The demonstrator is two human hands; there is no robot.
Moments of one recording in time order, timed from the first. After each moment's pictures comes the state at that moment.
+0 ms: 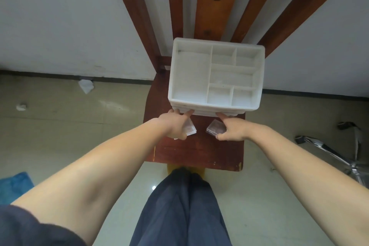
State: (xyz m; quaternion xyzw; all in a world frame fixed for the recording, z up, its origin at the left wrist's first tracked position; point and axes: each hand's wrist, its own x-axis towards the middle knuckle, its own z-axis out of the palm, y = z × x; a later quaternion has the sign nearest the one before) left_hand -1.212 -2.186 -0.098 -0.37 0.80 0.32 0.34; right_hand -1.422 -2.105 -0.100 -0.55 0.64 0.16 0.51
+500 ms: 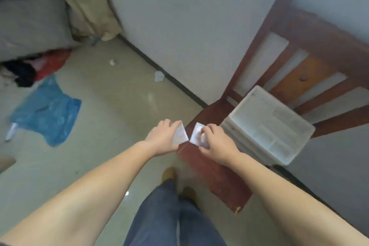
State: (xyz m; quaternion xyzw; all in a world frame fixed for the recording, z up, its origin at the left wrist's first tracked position) left_hand -1.067 -2.058 0.010 -0.68 0.66 0.30 0.07; right_hand -1.271 -2.101 0.004 -0.85 0.45 0.06 0.26
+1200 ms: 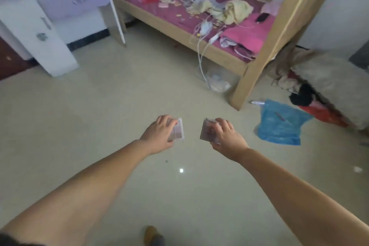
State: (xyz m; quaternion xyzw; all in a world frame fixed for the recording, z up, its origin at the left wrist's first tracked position) left_hand -0.966 -1.333 0.127 -0.99 0.03 0.06 -0.09; right_hand -0.888 -1.578 0.111 -0.94 -0.33 0.07 0.09
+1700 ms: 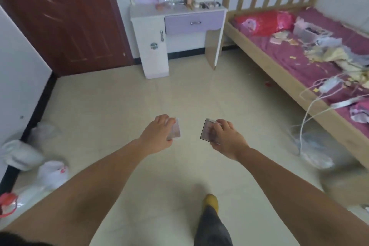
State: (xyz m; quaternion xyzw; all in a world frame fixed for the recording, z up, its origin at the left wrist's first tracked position) left_hand -0.948 -0.946 0.142 -0.97 -0.24 -0.01 -0.06; right_hand -0.751 -1.117 0.120 -0.82 -0.56 0.07 0.08
